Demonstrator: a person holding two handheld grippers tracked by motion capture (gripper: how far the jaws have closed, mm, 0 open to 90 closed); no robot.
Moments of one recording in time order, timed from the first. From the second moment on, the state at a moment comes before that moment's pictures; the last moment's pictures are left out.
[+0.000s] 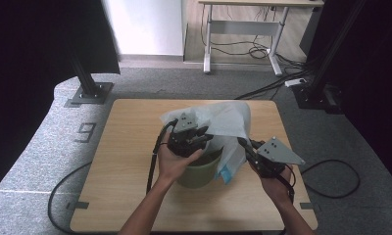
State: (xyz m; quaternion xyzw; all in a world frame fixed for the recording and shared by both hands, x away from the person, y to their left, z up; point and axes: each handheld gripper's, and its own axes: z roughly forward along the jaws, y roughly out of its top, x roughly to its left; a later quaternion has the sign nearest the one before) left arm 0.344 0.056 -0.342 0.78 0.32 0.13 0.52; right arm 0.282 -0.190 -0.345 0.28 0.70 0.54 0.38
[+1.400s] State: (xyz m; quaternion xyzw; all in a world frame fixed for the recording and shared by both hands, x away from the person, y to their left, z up) left arm 0.345 0.068 -0.344 0.78 0.33 0.12 0.52; right arm 0.290 -0.182 -0.367 0.29 0.72 0.53 0.34
